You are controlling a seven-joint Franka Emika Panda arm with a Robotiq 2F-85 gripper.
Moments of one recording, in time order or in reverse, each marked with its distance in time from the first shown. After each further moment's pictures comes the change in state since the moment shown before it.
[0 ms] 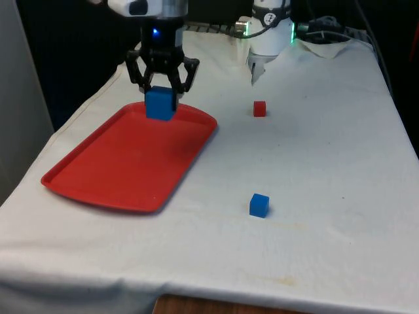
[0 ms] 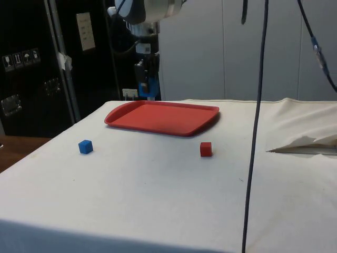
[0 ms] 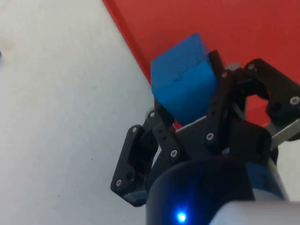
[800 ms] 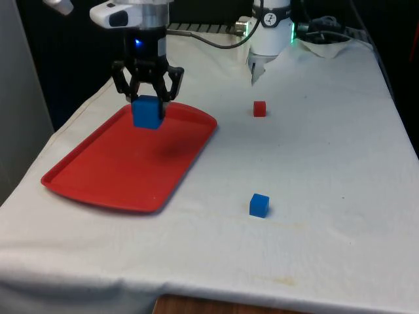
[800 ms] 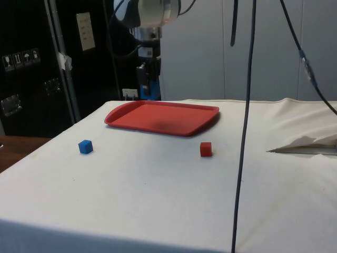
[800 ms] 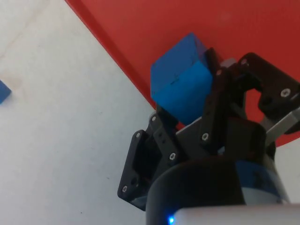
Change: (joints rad) arm -0.029 0.109 -0.041 0.075 0.162 -0.054 -0.124
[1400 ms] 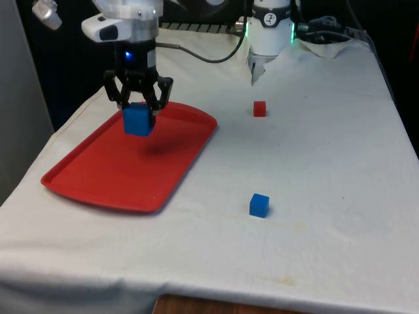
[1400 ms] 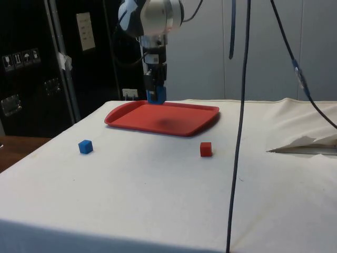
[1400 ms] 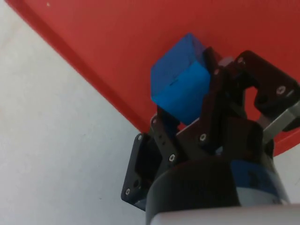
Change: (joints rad) arm -0.028 0.080 -0.015 0.012 0.067 -0.002 -0.062
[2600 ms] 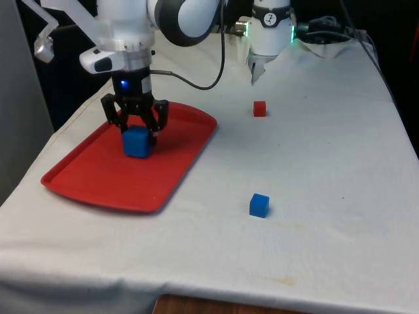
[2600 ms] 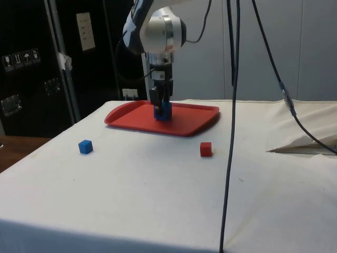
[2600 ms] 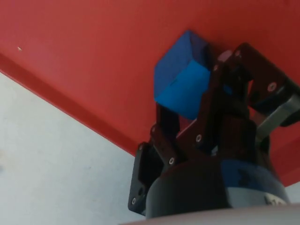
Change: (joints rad) arm -0.026 0.167 -0.025 0.047 0.245 -0.060 -0.120
